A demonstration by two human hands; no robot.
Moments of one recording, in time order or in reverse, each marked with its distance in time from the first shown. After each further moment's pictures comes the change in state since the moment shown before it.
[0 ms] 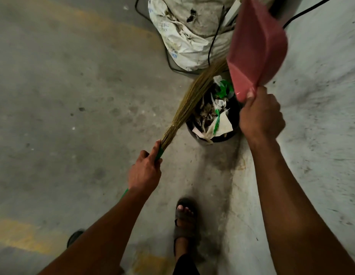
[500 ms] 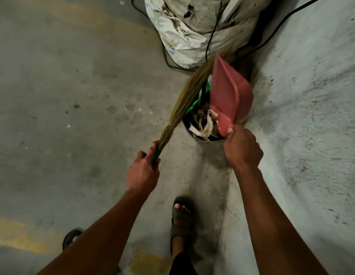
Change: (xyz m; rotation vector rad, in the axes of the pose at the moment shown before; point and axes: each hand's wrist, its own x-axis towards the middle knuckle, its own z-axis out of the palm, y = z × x) left_hand -0.005 0.007 0.009 -0.055 0.006 -0.027; right_hand -0.048 0.051 0.061 -0.079 -0.232 -0.018
